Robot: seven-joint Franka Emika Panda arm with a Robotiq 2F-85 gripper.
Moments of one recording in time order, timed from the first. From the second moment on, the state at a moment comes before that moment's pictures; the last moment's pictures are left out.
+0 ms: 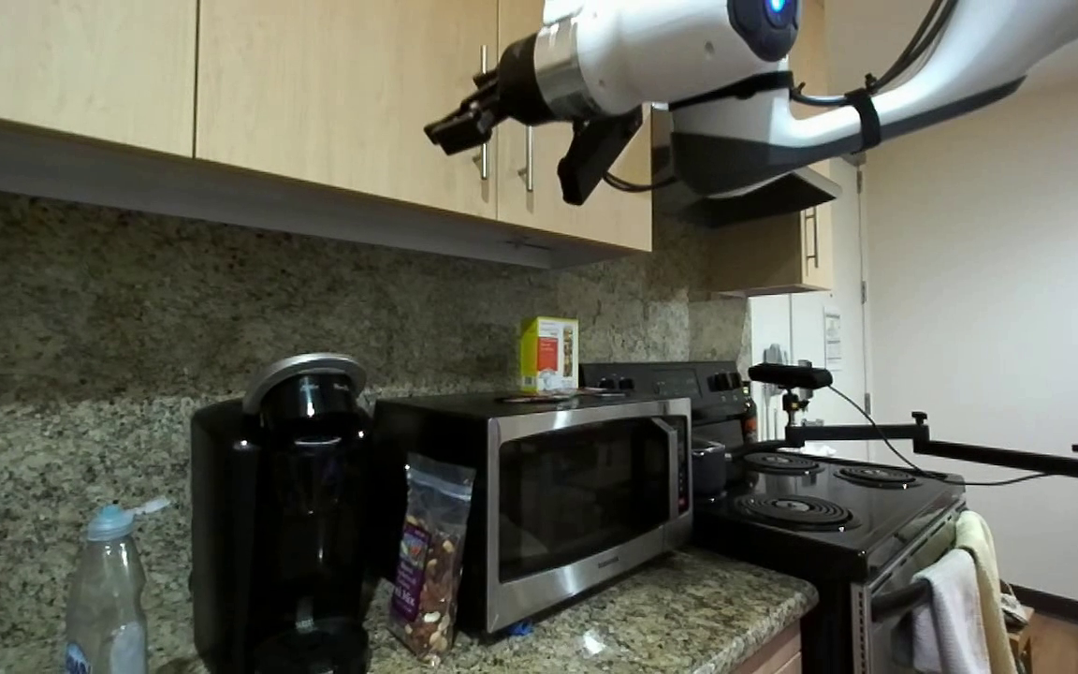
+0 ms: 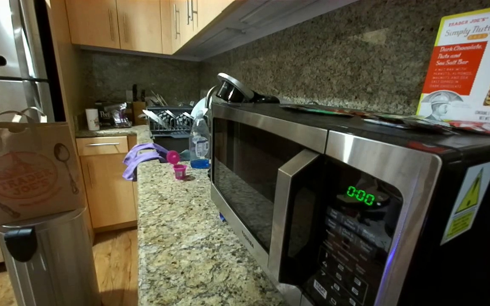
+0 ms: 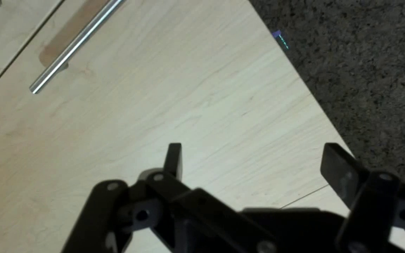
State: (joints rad) arm 0.19 -0.29 0.03 -1.92 -1.97 2.58 1.08
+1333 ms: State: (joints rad) arm 0.11 -0.43 -0.13 -2.44 -1.42 2.84 0.72
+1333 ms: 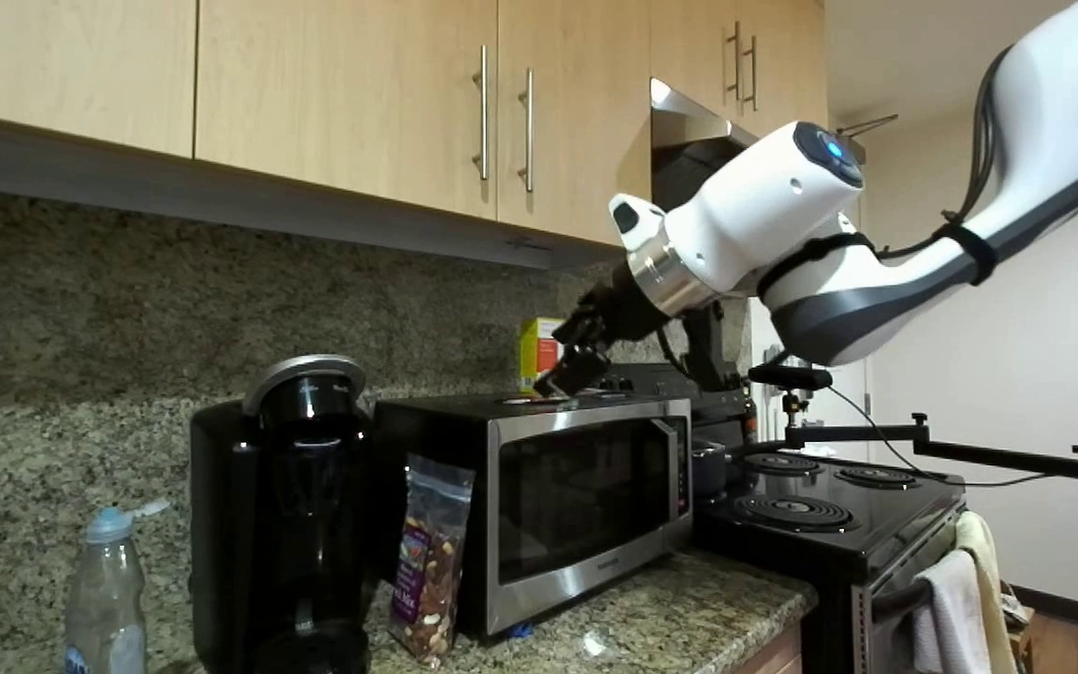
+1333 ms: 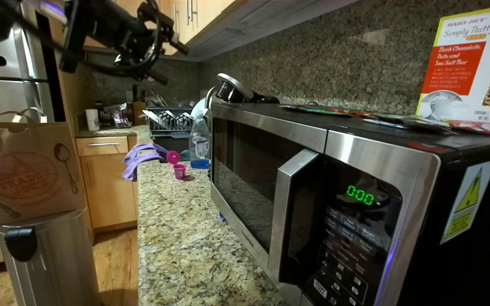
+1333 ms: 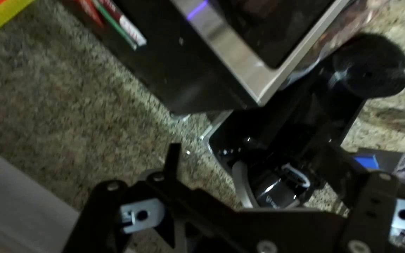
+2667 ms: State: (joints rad) arm 0.28 -0.64 -0.21 -2.38 -0.46 2.00 -0.19
